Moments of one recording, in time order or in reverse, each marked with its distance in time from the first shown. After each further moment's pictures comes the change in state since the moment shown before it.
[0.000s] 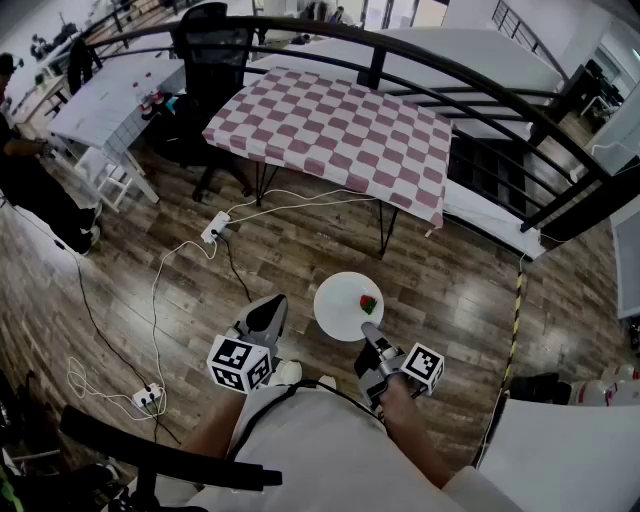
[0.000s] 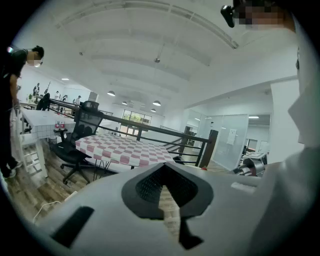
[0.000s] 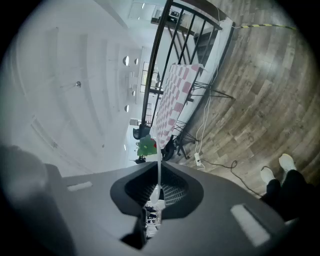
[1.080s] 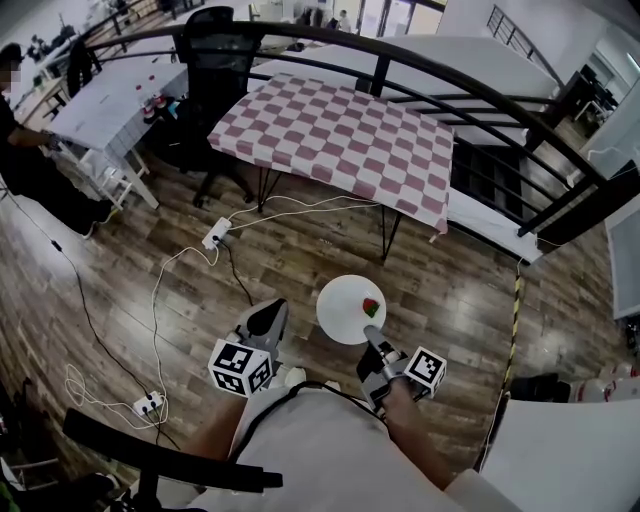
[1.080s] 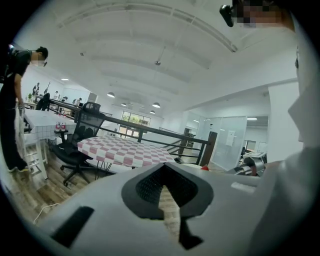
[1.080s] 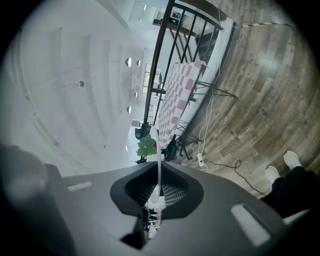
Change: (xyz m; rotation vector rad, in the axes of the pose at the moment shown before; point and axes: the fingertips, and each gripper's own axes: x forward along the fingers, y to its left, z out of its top) left arm -0.024 0.037 0.004 0.002 -0.019 -0.020; right arm 0.021 0.013 -0.030 -0.009 -0.023 0.018
